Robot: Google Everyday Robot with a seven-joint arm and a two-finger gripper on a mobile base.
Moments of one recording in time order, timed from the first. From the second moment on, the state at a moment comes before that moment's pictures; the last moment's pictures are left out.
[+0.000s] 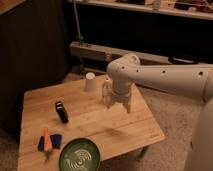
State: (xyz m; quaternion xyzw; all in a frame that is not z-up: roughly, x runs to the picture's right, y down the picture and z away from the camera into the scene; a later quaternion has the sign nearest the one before) arm 0.064 0.089 0.714 -0.22 0.27 0.75 0.57
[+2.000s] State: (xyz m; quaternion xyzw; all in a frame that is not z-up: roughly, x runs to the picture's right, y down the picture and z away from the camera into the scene) arm 0.099 0.041 0.713 -0.19 0.22 0.77 0.57
